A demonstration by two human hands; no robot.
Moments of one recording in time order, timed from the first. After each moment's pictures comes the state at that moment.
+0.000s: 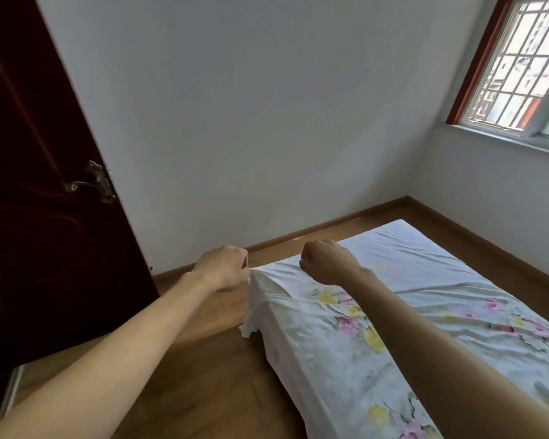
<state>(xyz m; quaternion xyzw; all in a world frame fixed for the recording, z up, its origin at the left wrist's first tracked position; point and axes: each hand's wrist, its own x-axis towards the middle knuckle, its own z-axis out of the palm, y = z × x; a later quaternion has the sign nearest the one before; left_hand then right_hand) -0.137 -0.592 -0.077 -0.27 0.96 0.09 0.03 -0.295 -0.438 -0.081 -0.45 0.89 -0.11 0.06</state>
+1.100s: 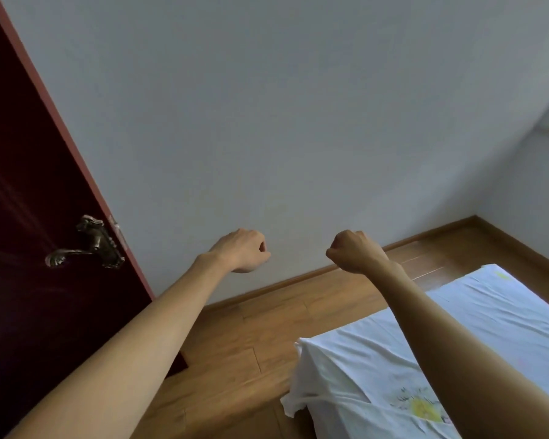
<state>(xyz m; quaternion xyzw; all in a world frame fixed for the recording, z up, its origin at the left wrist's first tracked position) -0.339 -1.072 -0.077 -0.28 0.94 0.15 0.06 -0.516 -0.916 -0.104 -0.38 0.91 -0.14 0.12</state>
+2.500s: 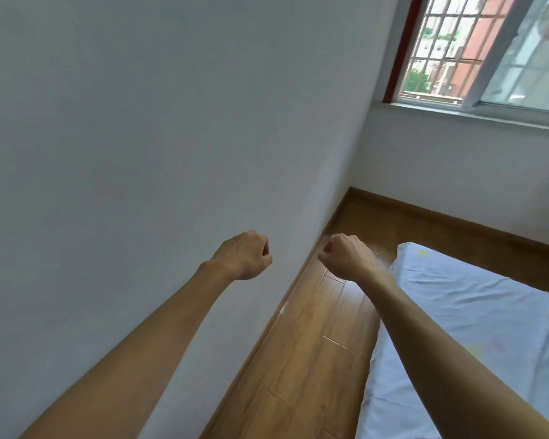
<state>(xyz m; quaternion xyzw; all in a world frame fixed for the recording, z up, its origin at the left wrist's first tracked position) -0.887 -1.369 -0.102 0.05 0.99 0.13 0.06 -0.917 -1.159 -0.120 -0.04 0.98 -0.19 0.05</state>
